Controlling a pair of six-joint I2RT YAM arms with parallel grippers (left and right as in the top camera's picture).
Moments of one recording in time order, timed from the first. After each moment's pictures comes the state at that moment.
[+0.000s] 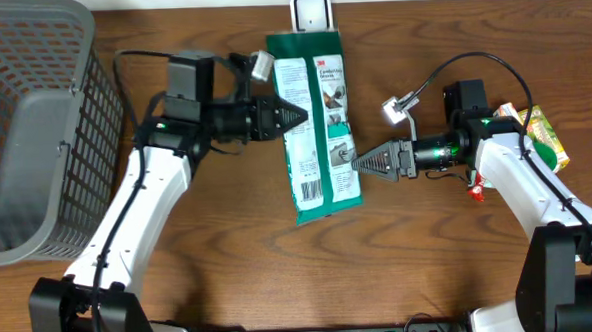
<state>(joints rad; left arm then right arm) -0.22 1.55 1.19 -0.35 1.03 -0.43 0.07 1.65 1.04 -0.72 -1.22 -0.24</state>
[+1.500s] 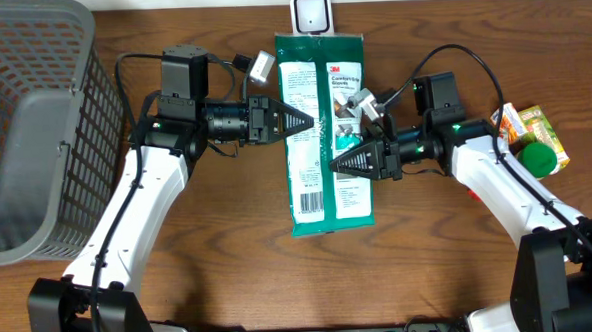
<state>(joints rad) -0.21 1.55 1.19 -0.32 1.27 -0.52 0.21 1.65 1.04 -0.42 -1.53 -0.20</state>
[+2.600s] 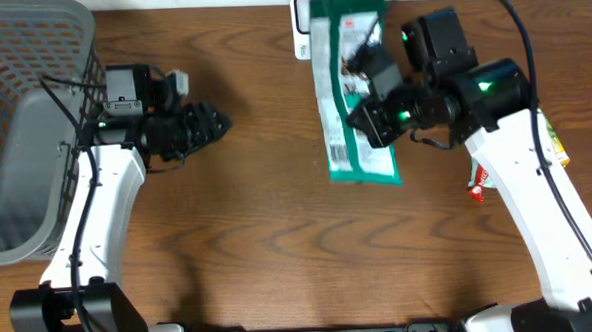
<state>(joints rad) 0.02 1.55 1.20 -0.74 0.50 -0.37 0.38 1.60 1.73 -1.18 -0.40 -0.14</state>
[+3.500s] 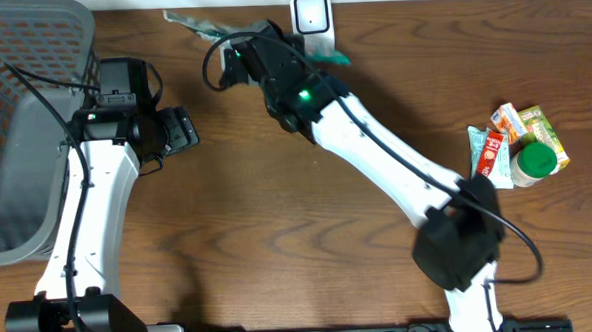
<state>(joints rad) 0.02 1.54 1.30 -0.93 0.01 -0.35 0.71 2.12 1.91 -0.42 0.60 -1.12</state>
